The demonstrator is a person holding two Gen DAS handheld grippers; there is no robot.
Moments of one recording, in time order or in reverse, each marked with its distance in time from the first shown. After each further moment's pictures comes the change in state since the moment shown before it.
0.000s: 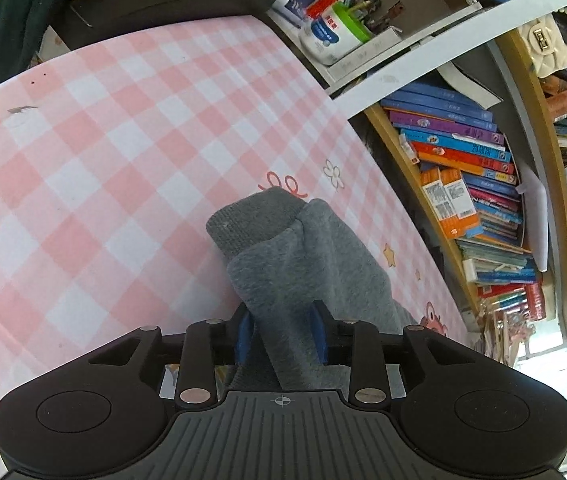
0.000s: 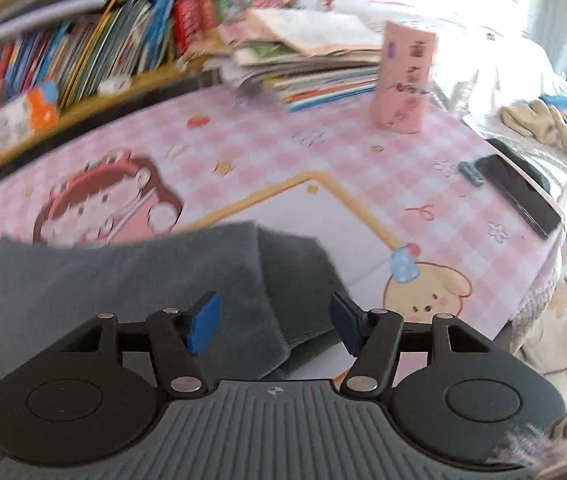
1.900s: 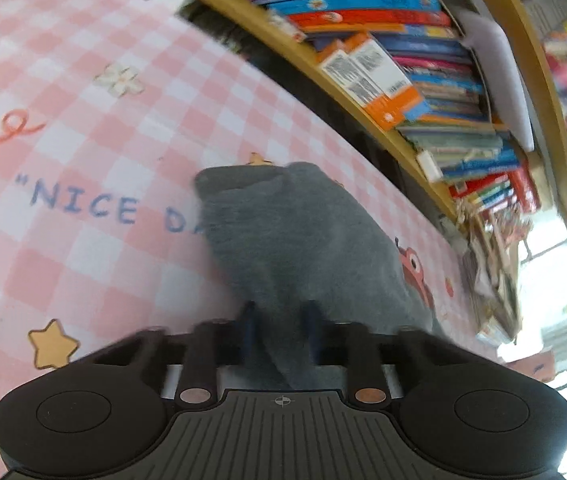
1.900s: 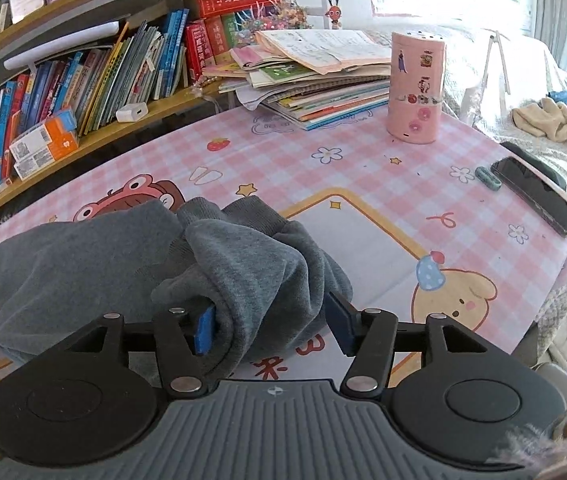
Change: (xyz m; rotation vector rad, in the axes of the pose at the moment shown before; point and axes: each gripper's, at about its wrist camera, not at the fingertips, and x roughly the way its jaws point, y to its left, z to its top) left arm 0.135 -0.126 -0.027 0.246 0.168 -0.099; right arm -0.001 0.009 -0.007 0.015 -0.067 0.053
